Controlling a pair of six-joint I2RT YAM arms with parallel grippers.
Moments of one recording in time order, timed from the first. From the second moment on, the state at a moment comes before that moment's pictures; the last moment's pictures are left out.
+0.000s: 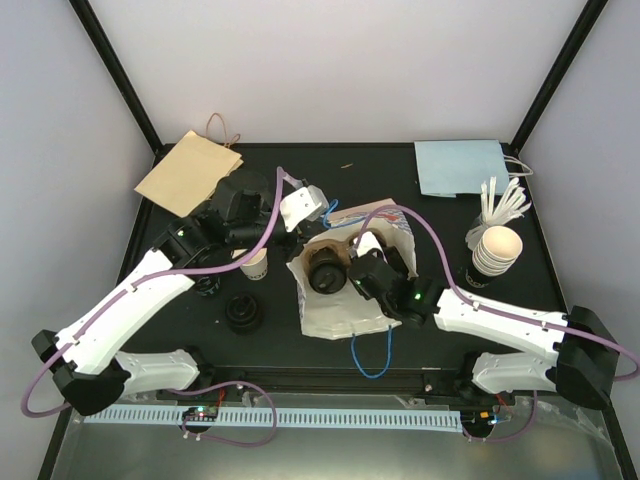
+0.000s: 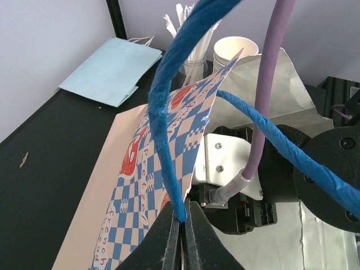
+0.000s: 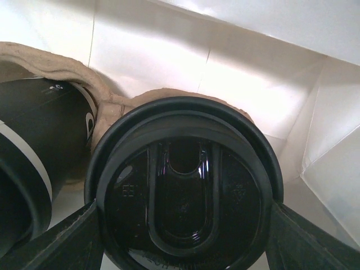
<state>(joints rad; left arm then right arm) -0.77 1.17 1.38 -0.68 0.32 0.18 1.05 1.21 0.79 -0.38 0.67 0.20</state>
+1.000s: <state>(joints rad) -0.58 1.40 1.52 -0.82 0.68 -0.06 0.99 1.25 0.92 -0.63 0.40 0.13</state>
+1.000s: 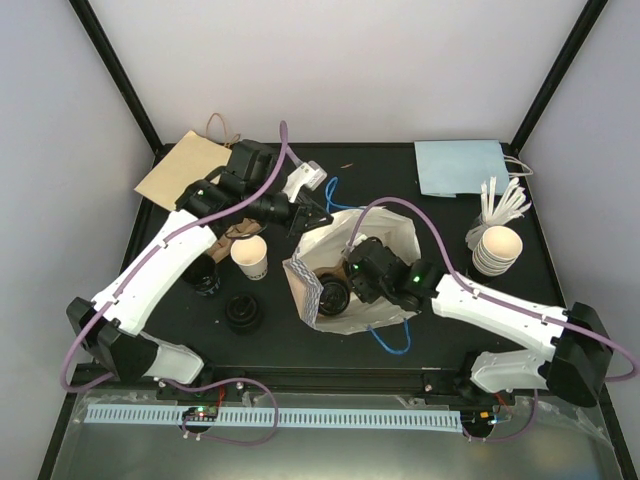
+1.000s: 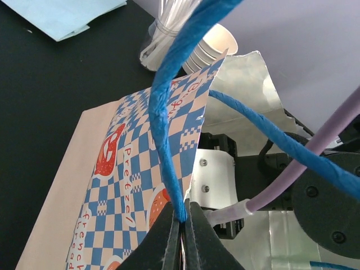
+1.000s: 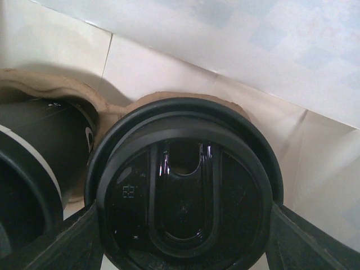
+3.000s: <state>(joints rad) -0.49 1.53 1.59 -0.89 0.40 0.03 0.83 1.54 1.10 -0.63 0.18 0.10</state>
